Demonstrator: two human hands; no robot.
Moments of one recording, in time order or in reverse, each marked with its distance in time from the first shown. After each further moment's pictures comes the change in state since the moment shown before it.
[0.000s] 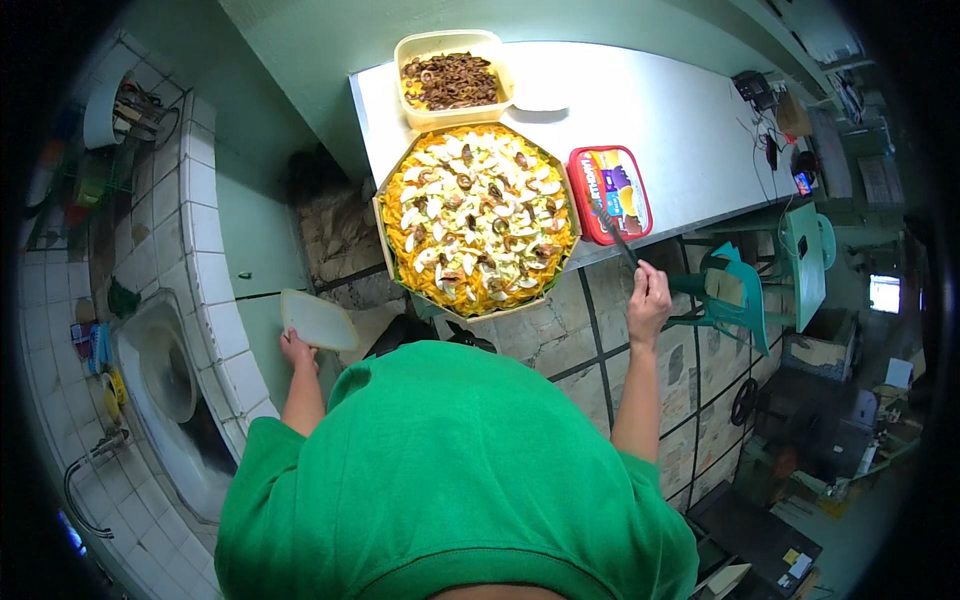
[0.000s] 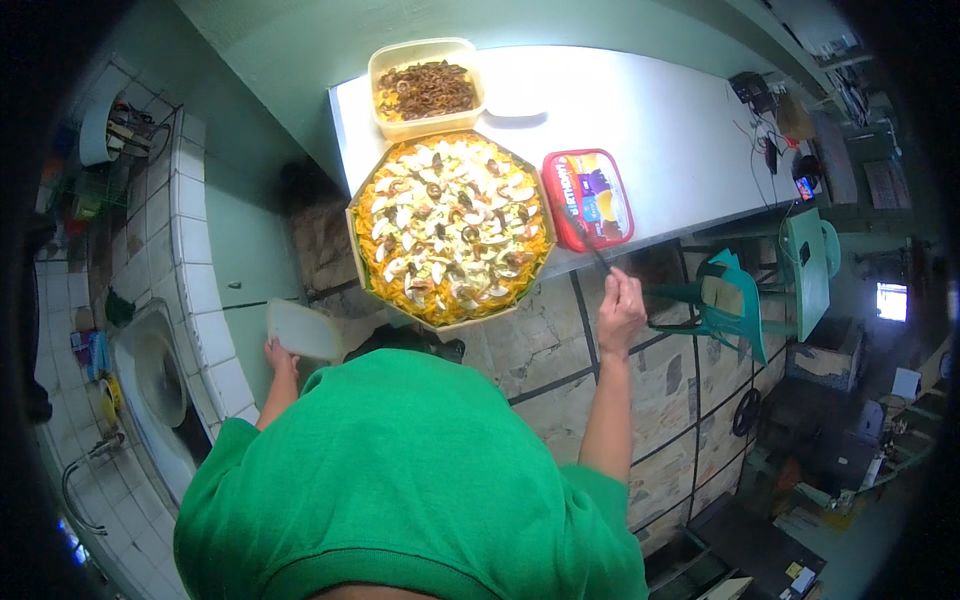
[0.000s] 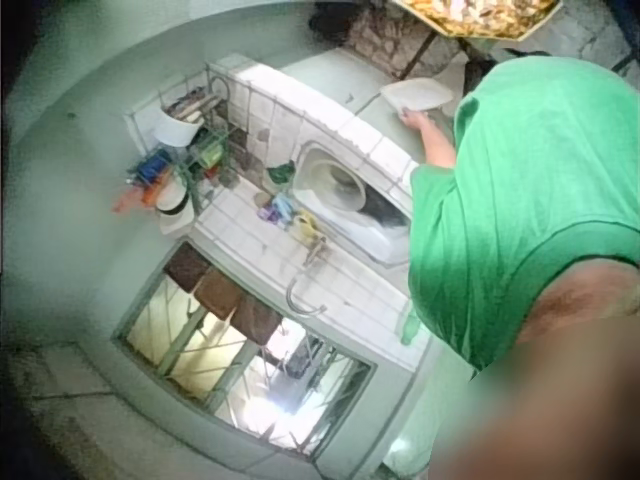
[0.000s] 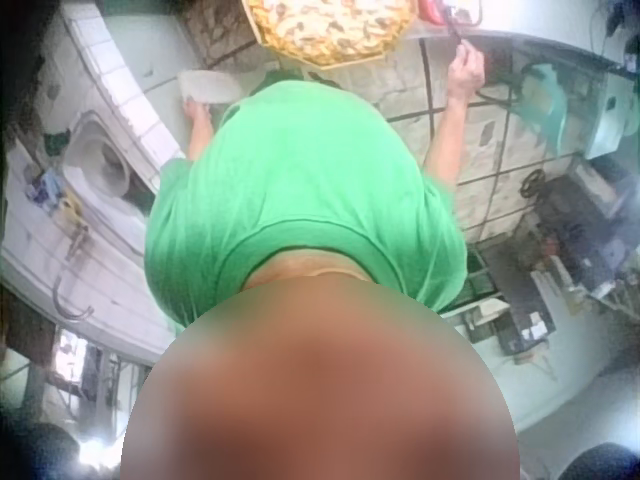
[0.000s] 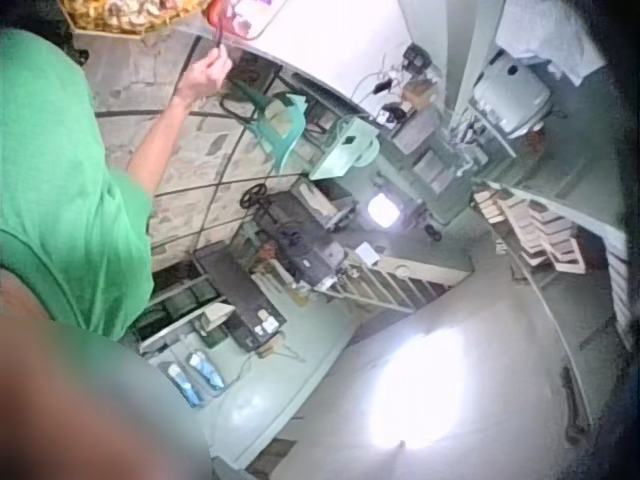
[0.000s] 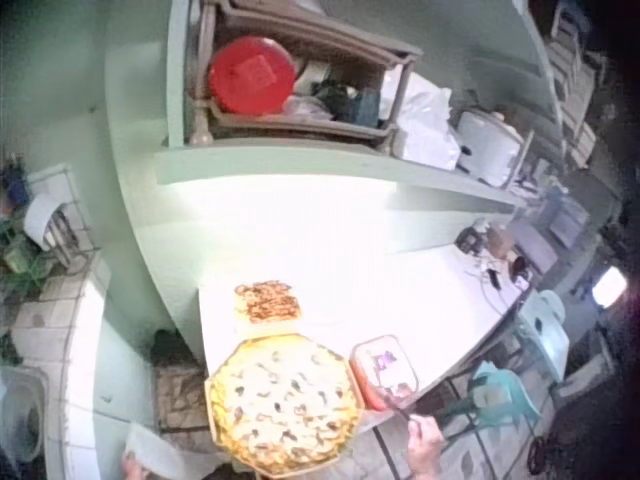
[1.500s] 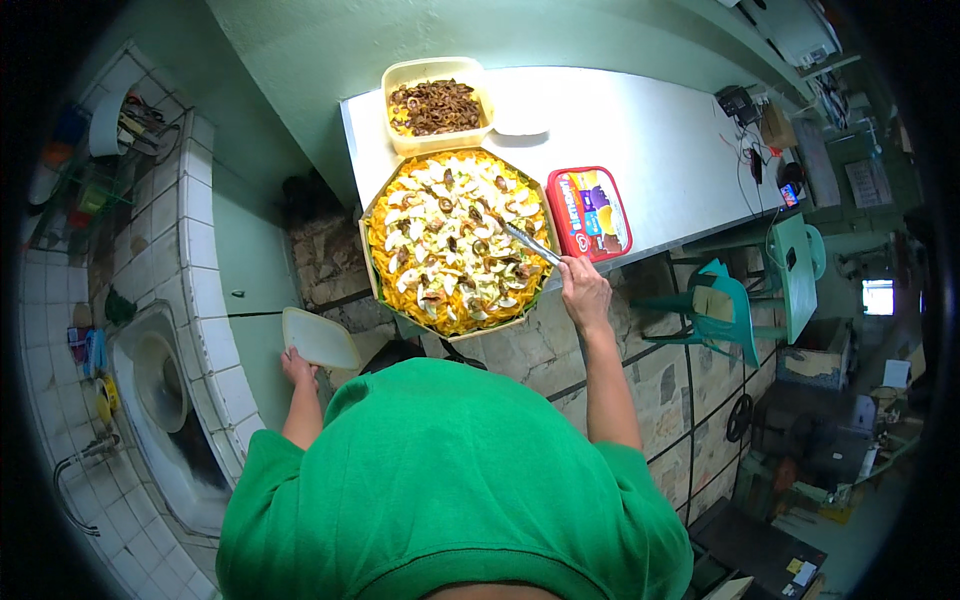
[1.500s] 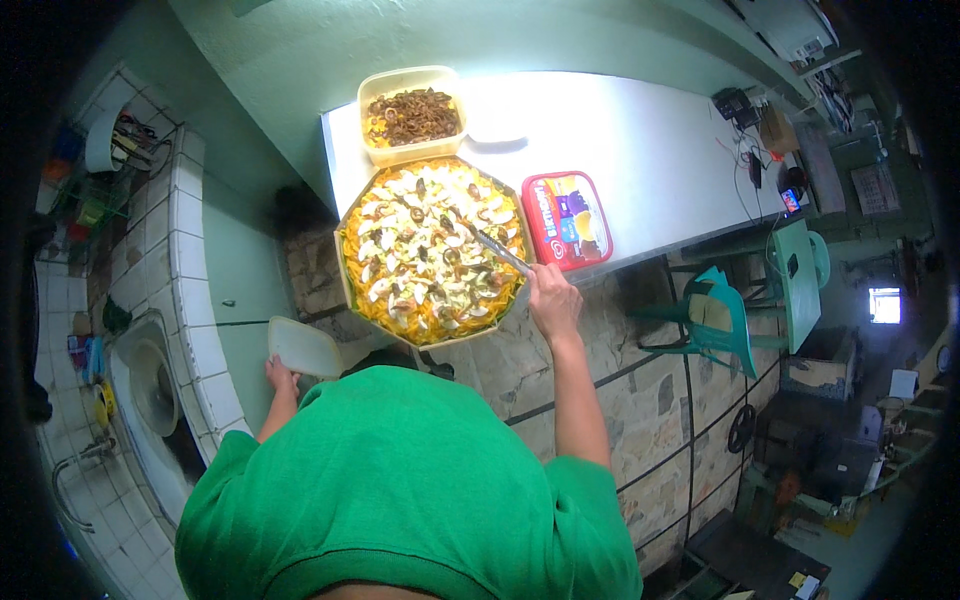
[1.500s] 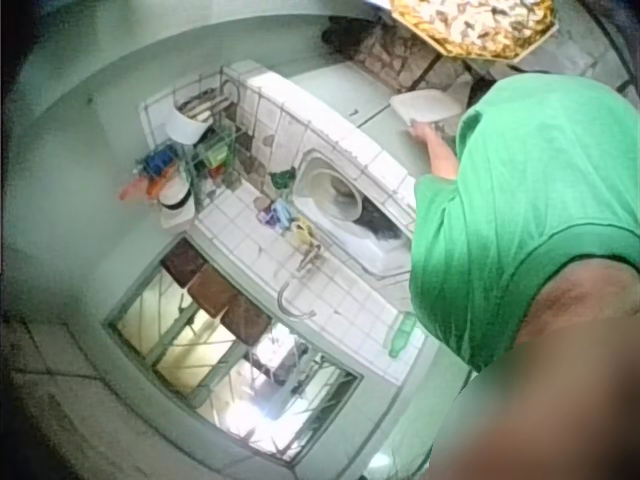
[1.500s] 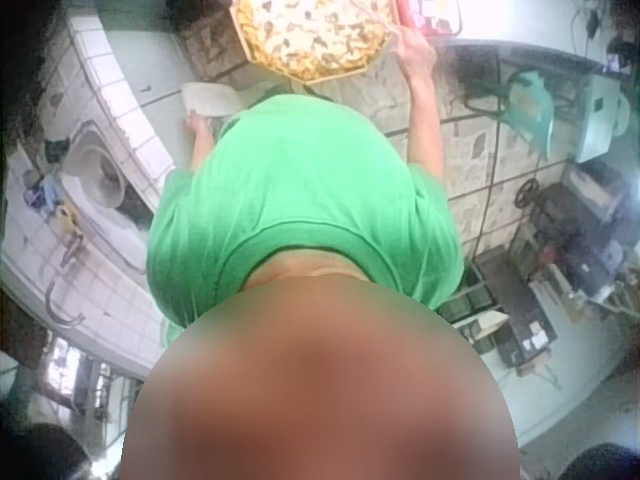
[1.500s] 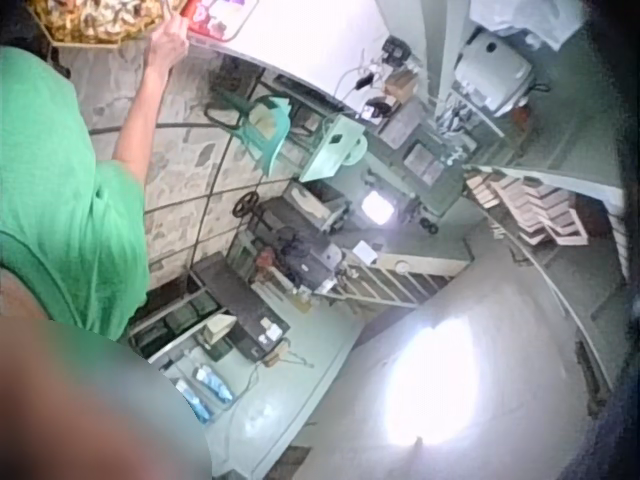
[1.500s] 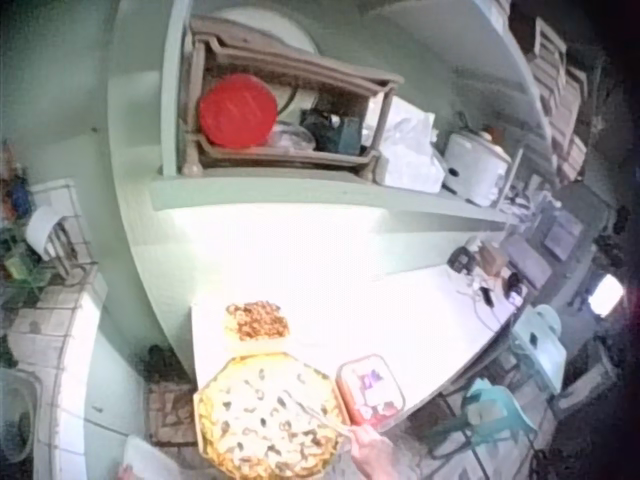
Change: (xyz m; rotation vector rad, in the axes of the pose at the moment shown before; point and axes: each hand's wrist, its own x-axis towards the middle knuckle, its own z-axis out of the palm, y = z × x) left_hand -0.014 -0.022 0.013 0.014 -0.010 0.006; right_hand 0.021 -0.034 0.043 -0.006 -0.303 -0.101
